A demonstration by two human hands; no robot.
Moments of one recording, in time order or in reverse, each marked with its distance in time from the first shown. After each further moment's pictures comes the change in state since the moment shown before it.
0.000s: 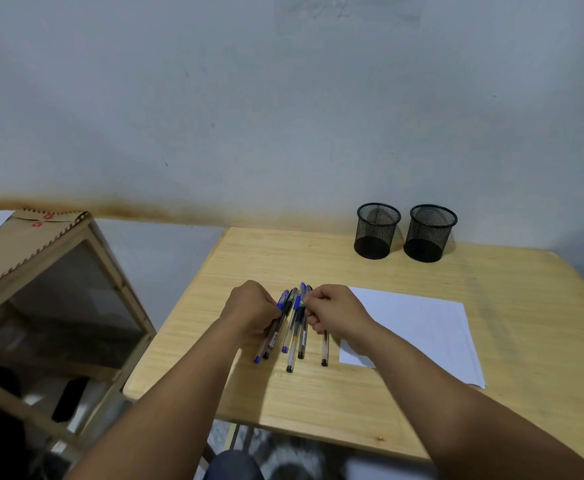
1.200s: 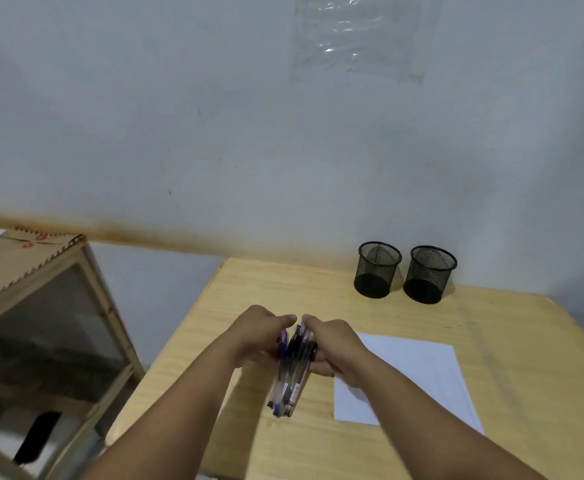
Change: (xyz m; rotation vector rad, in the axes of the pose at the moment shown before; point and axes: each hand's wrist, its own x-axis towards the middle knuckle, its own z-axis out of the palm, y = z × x) left_hand -0.008 0.032 -0.021 -0.343 -0.212 -0.009; right_hand 0.019 -0.022 0.006 0.161 0.021 0.265
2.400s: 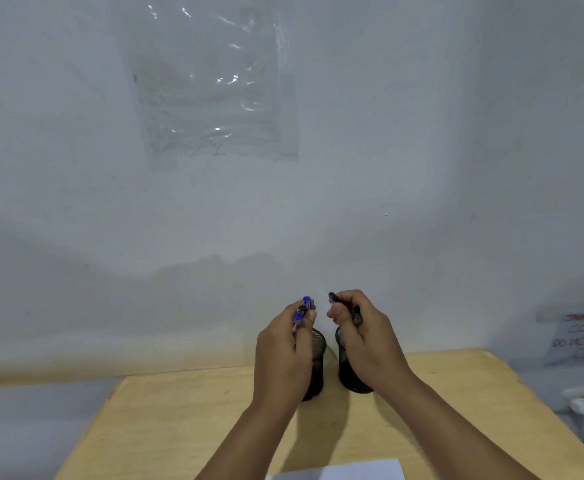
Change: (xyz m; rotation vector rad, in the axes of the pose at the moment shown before) left_hand 0.077 0.161 0.141 -0.067 0.366 0.895; right_hand 0.037 -0.085 -0.196 -0.245 0.516 -0.885
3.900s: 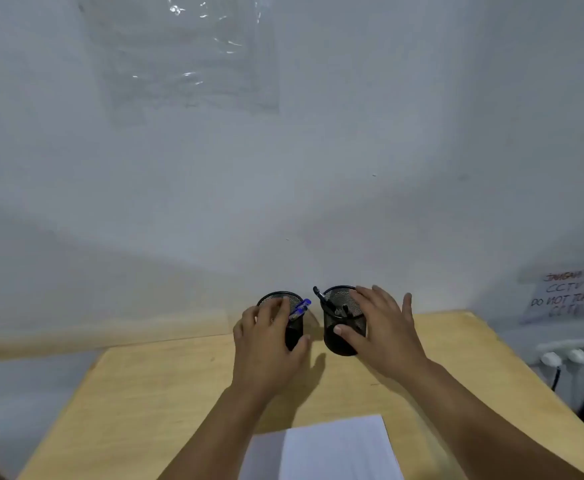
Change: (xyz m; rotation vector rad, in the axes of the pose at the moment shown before) left_hand -0.017 -0.066 0.009 0.750 -0.310 0.009; right_hand -0.015 0.087 -0.022 -0.747 -0.185 0.081
